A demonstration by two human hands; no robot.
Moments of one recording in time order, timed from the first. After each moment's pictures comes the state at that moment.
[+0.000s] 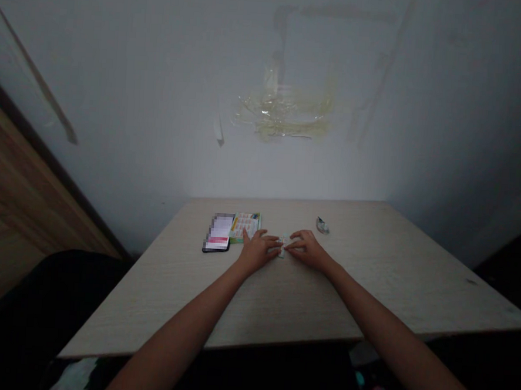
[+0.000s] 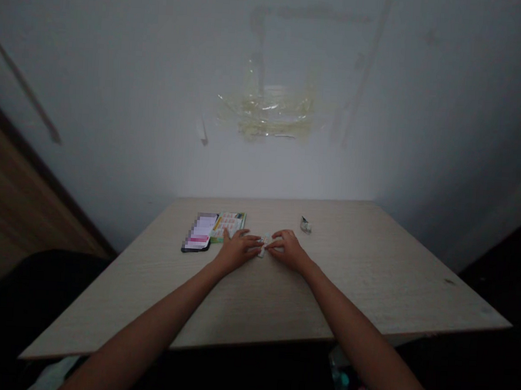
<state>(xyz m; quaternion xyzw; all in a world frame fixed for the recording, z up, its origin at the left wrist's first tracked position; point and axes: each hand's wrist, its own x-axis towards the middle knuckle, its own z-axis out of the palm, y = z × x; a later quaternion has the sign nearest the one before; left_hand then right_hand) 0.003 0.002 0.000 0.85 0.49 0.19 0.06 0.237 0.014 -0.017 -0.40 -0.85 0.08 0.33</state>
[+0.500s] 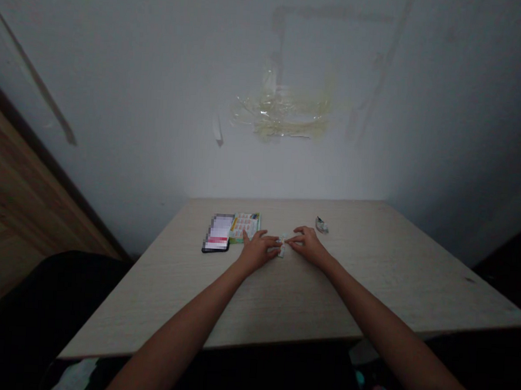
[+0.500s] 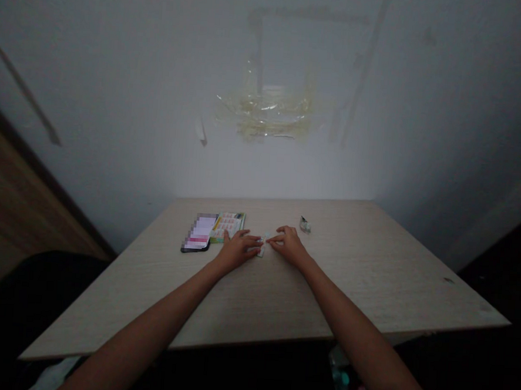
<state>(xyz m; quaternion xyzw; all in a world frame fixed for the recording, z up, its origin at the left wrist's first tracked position) 0.006 0.004 0.002 0.83 0.51 0.19 0.10 0.237 0.035 -0.027 -0.49 -0.81 0.07 0.30</state>
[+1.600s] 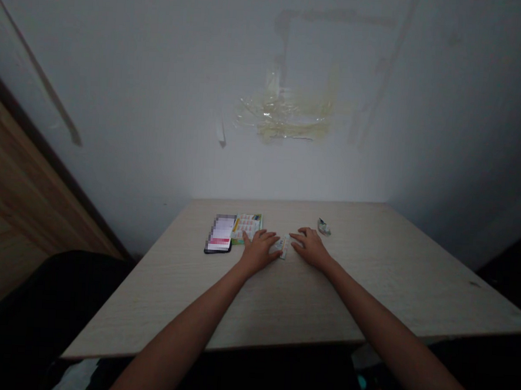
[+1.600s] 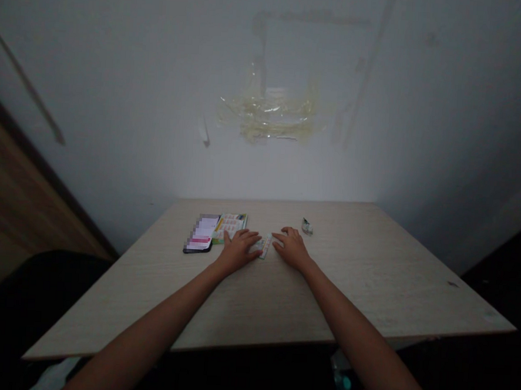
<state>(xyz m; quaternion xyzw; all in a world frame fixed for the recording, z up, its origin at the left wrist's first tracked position) 0.006 0.001 0.005 0.83 0.53 0.19 0.07 0.235 0.032 -0.023 -0.53 -0.81 0.02 0.25</state>
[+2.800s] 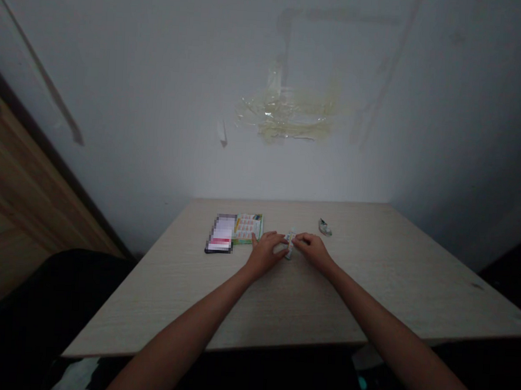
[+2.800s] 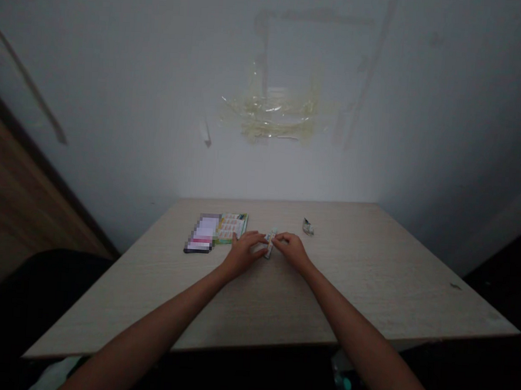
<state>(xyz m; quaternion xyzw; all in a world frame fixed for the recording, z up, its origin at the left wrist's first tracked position) 0.023 -0.009 0.005 0.80 0.49 0.32 0.15 0.224 0.025 -0.015 -0.44 -0.71 0.30 0.47</state>
